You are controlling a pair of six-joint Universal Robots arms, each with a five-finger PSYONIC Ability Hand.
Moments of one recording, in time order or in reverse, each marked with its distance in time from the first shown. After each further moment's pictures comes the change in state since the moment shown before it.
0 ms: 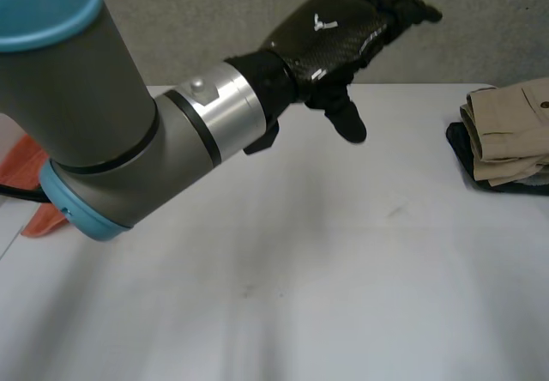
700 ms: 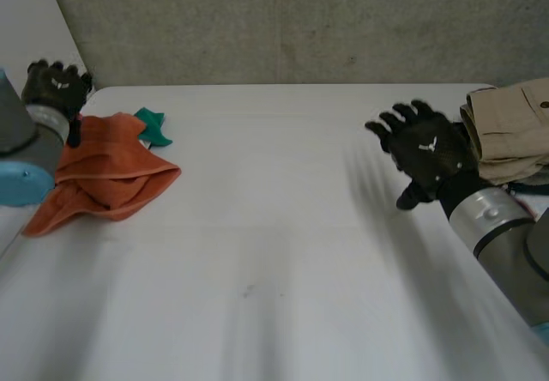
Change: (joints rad) left arm 0.625 -0.328 -0.025 0.130 -0.524 0.621; right arm 0.715 -0.128 0.609 -0.345 -0.219 -0.055; left_hand 0.000 -0.001 0.000 0.000 0.000; right_hand 0.000 0.000 0.000 0.000 0.000
